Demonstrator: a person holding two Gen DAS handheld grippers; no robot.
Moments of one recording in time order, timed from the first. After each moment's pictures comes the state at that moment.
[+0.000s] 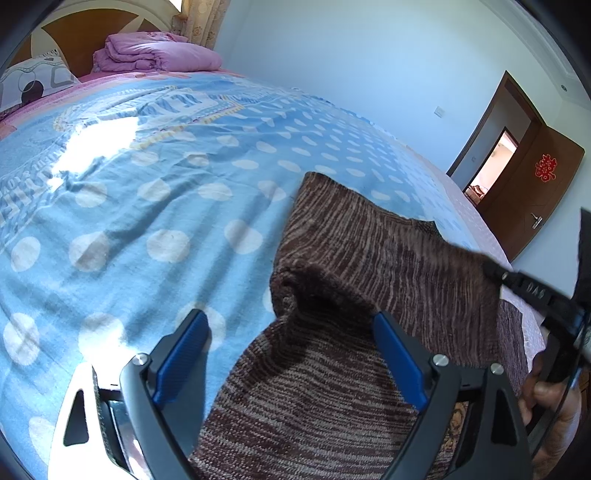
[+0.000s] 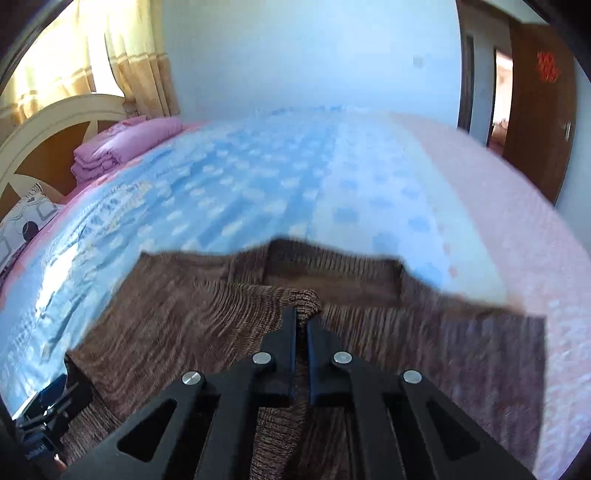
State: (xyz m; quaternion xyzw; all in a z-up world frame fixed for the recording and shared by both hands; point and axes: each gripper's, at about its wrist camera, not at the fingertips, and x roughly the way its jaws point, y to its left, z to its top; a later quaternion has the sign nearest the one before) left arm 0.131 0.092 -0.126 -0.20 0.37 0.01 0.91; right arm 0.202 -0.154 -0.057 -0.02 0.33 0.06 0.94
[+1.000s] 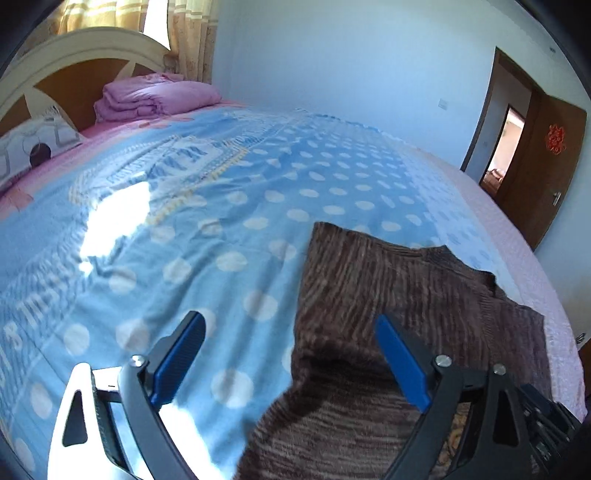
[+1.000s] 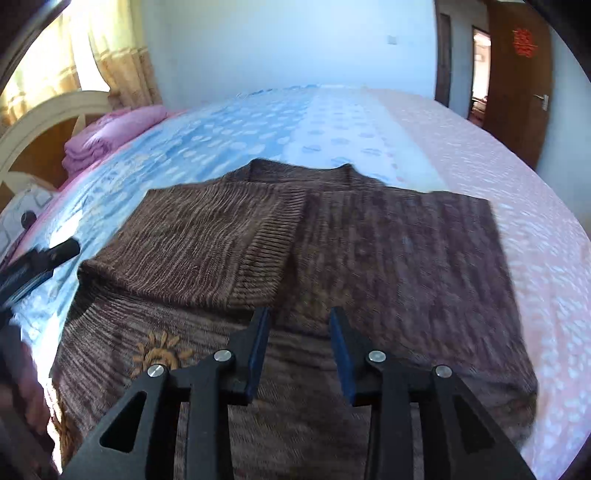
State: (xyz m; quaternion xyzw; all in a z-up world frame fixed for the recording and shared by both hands) left arm 0.155 0.090 -0.078 -0.10 0.36 0.06 0.93; right arm 0.084 -0.186 -0.079 0.05 0.38 0.03 0.92
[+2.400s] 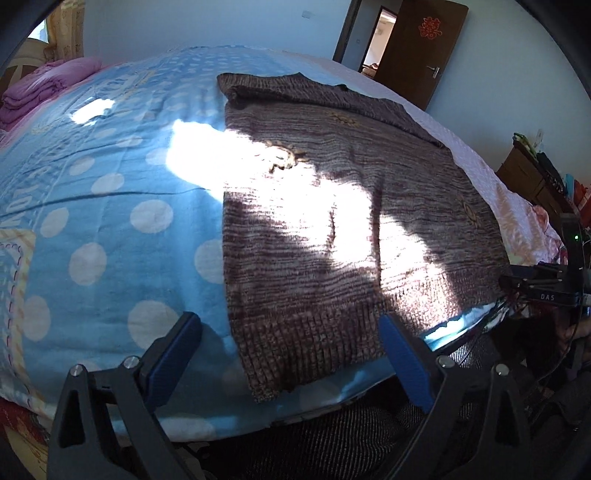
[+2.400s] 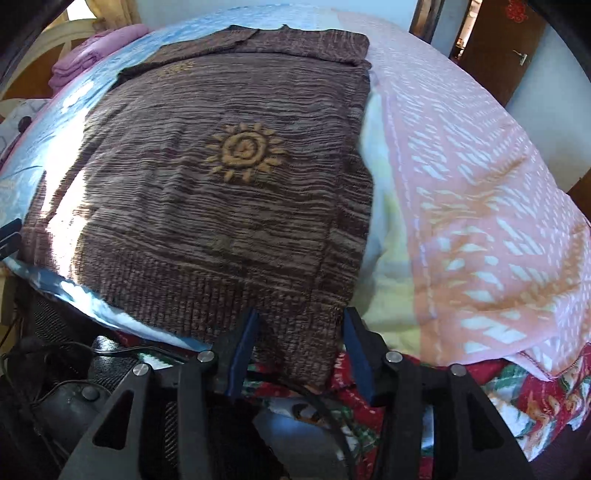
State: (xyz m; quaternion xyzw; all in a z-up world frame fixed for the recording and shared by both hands) left arm -0.107 0.133 -0.128 -0.01 0.46 -0.21 0.86; right arm -0.180 -0.218 -0.136 -0.02 0.54 -0.01 0.84
